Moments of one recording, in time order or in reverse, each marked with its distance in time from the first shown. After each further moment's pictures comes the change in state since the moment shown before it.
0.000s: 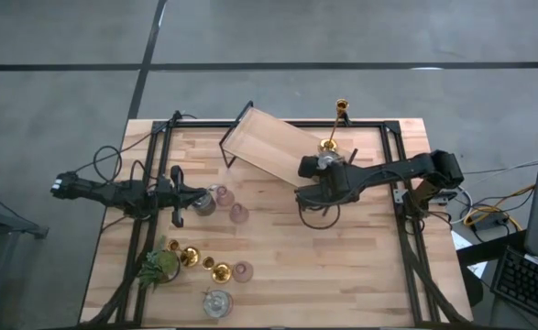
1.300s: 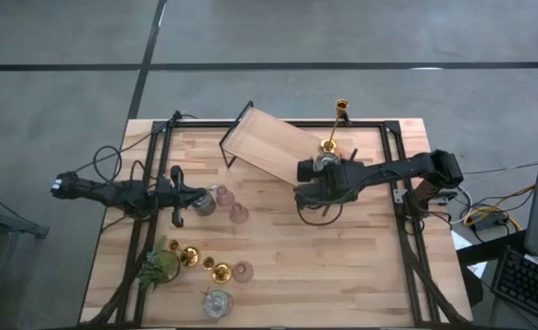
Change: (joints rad) left arm 0.000 0.000 0.000 0.000 0.000 0.000; right arm -0.009 0.002 0.000 0.029 0.003 -0.239
